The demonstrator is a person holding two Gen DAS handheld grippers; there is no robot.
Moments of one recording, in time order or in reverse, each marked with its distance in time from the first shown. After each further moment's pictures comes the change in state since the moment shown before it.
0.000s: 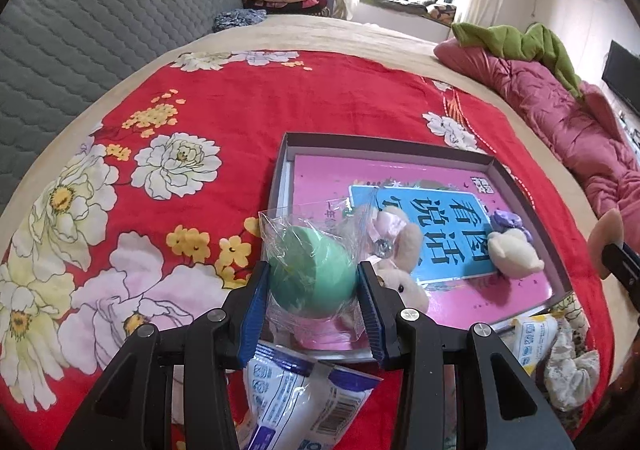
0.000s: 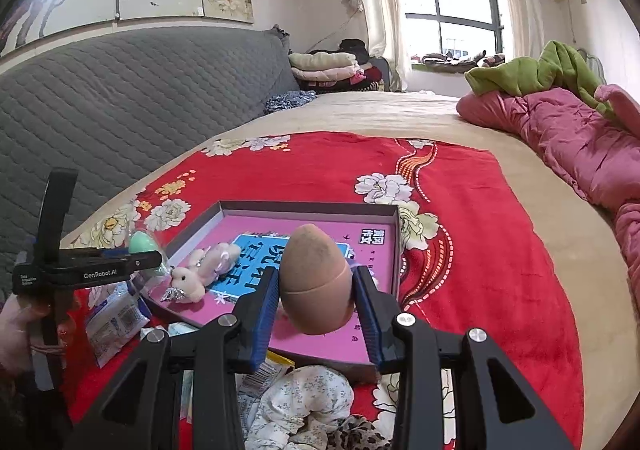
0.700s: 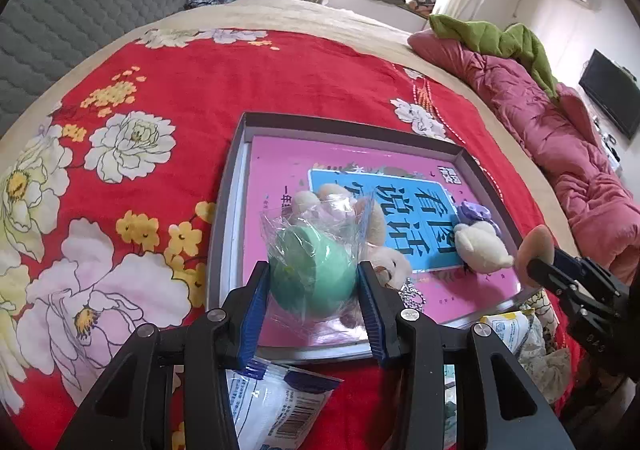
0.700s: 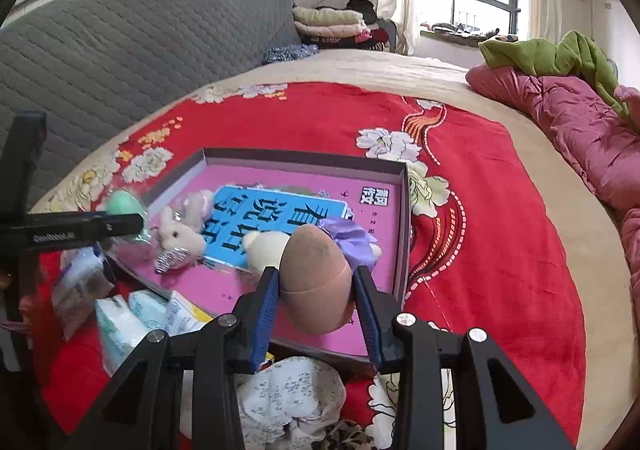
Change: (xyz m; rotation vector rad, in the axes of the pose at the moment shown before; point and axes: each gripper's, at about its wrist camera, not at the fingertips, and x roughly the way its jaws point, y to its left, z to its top) left arm 0.015 -0.009 0.002 -0.015 0.066 -0.148; right arm 0.051 0.004 -0.009 -0.069 0.182 -0.033
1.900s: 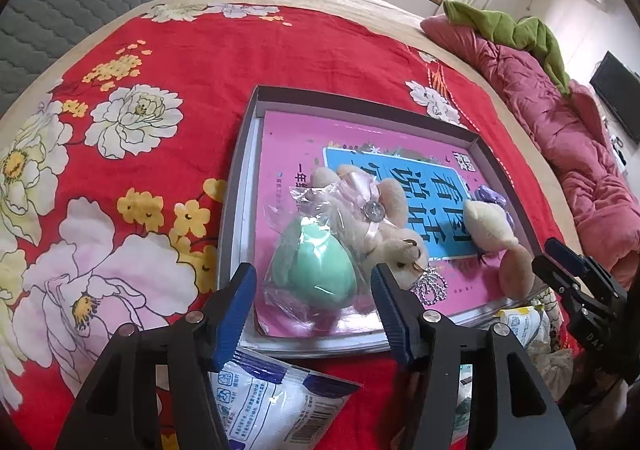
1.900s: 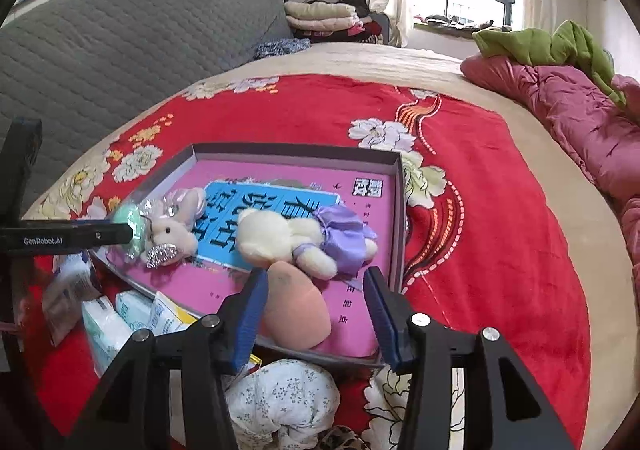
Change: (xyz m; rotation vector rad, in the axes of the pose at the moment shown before) left arm 0.014 0.011 0.000 -0.036 0.085 0.012; right arm 0.006 -0.005 -0.001 0.032 0.002 -0.009
